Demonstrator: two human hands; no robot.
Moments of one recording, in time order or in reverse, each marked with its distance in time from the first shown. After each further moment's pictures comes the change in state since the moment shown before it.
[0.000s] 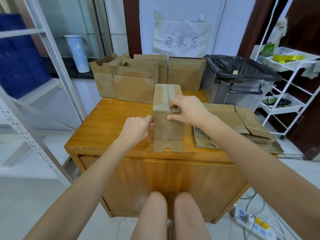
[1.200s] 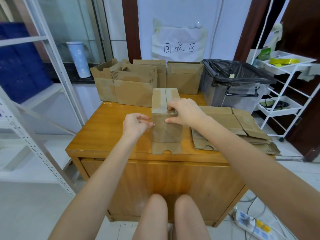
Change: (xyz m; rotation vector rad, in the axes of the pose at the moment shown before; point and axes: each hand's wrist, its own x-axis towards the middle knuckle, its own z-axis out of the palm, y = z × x) left_hand 0.007 0.029 -0.033 -1.003 0.035 -0.828; right_hand 0.003 -0.006 -0.002 -0.034 -0.008 0.004
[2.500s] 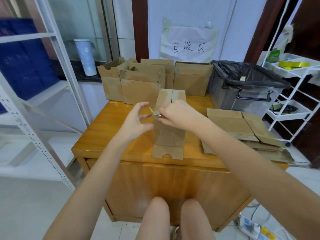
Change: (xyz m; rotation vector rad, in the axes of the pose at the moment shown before) left_hand 0.009 -0.002 -0.038 -0.114 -0.233 0.294; right_hand 0.022 -0.040 -0.007 -0.266 0.064 -0.351
